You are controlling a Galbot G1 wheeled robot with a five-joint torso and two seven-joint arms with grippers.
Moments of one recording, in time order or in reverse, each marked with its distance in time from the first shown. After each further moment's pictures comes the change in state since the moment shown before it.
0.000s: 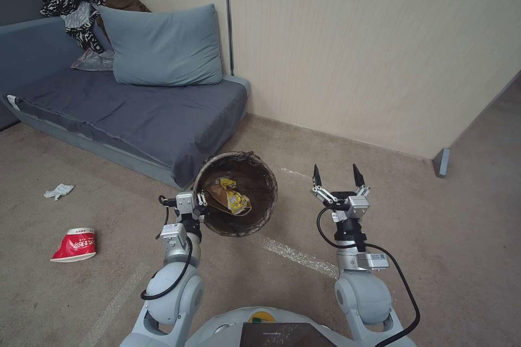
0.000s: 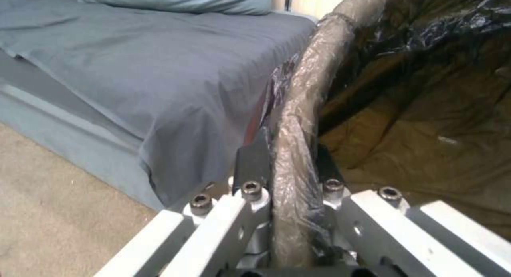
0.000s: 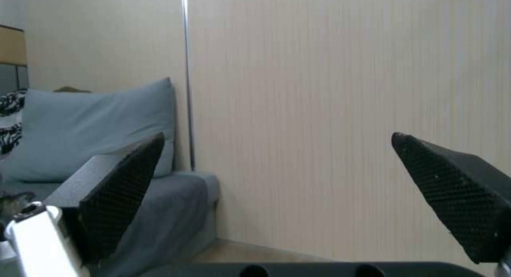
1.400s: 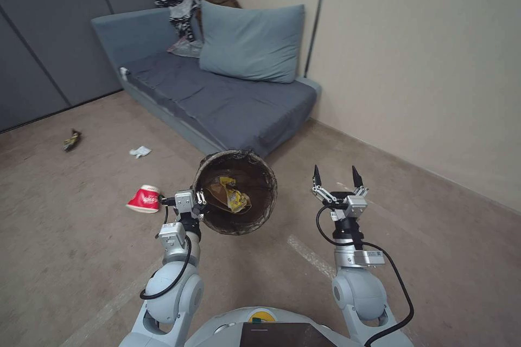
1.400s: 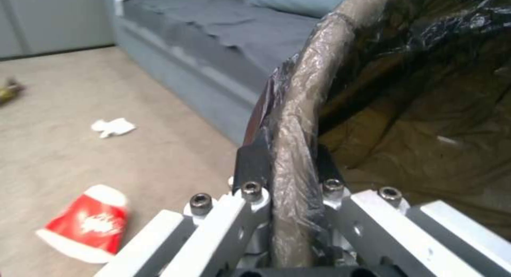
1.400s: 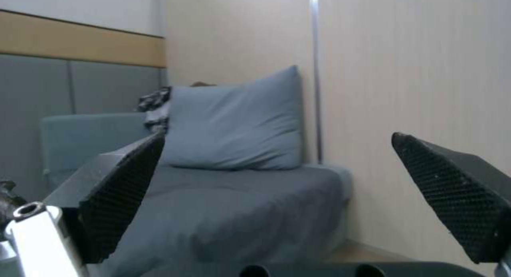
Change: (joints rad) left arm -0.003 -0.007 -0.004 -0.005 -0.004 0.000 0.001; right arm 0.027 0.009 0.003 -0.030 0.008 -0.002 0.003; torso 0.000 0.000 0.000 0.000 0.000
